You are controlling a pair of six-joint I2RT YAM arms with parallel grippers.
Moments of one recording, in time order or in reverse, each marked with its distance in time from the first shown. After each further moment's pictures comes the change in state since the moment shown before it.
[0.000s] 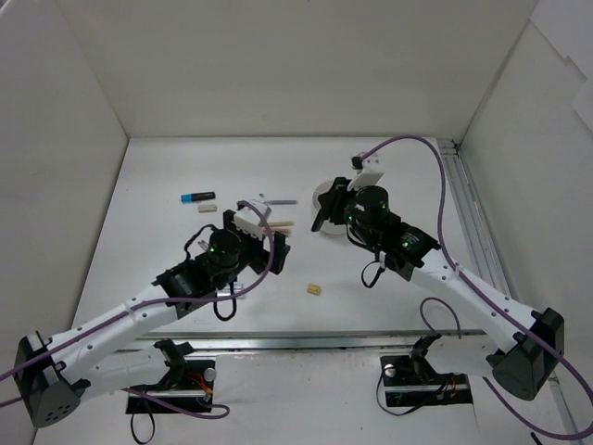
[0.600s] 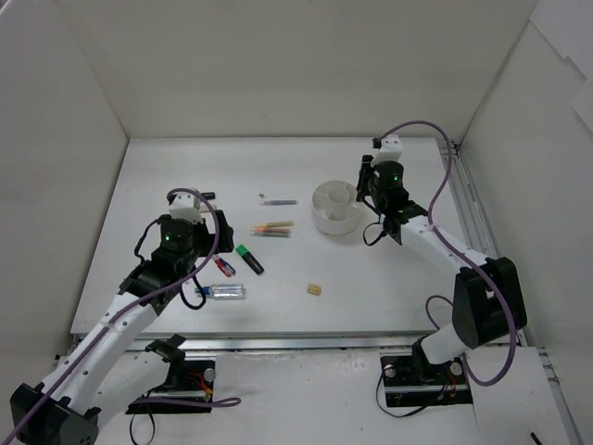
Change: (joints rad) left arm 0.442 -0.179 -0.069 -0.184 0.010 -0.151; right arm -0.408 0.303 -0.044 0.369 -0.022 -0.316
